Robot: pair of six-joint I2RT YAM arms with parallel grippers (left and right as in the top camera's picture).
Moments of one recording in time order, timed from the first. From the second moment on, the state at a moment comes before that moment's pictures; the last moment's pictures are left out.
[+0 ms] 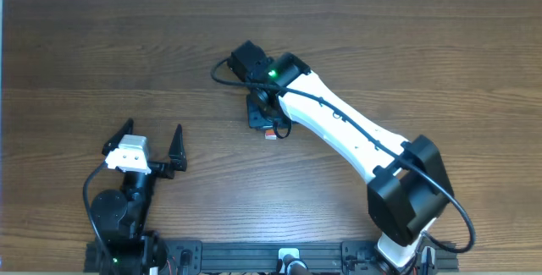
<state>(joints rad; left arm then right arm) 0.04 0.01 0.01 -0.06 0.17 -0.04 0.72 1.88 1.56 -1.13 0.00 0.63</state>
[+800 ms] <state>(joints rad) 0.04 0.01 0.01 -0.06 0.17 -0.04 0.71 1.91 1.55 -1.11 0.01 0.63</state>
